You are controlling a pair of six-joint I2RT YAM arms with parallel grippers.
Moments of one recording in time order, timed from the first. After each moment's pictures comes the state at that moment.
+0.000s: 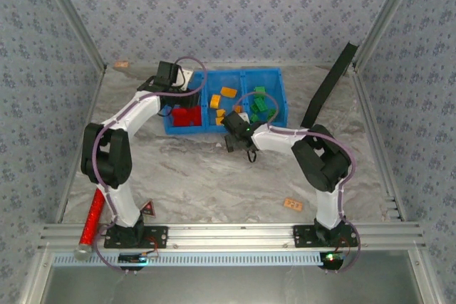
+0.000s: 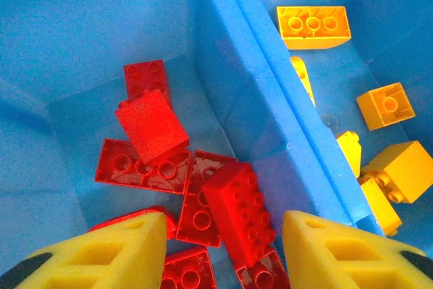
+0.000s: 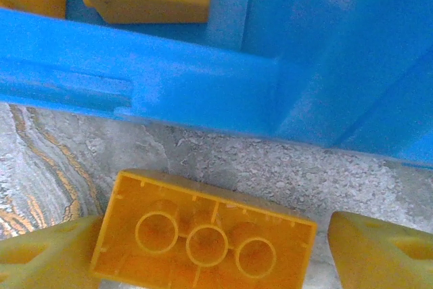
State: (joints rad) left arm -0.30 1.82 1.45 -0.48 0.14 -0.01; right arm 0.76 1.93 1.21 -0.42 0.34 0.45
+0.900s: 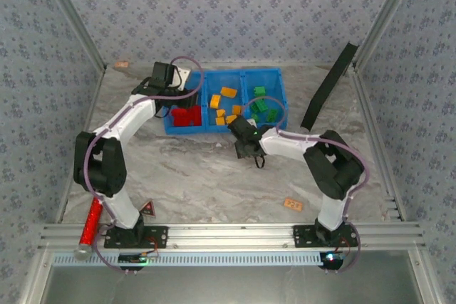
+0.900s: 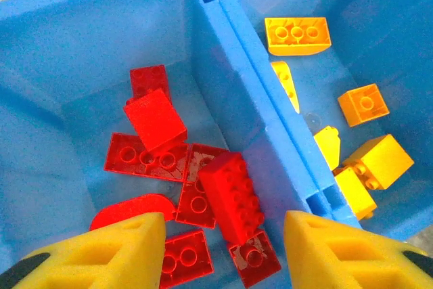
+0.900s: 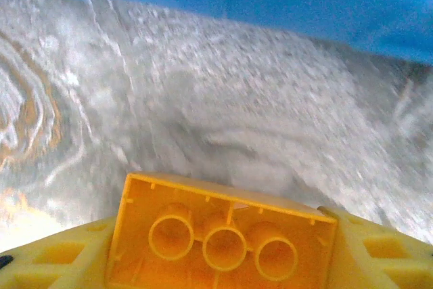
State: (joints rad) left arm -0.30 1.72 1.39 -0.48 0.15 -0.01; right arm 0.77 1.79 1.10 -0.52 0.29 0.48
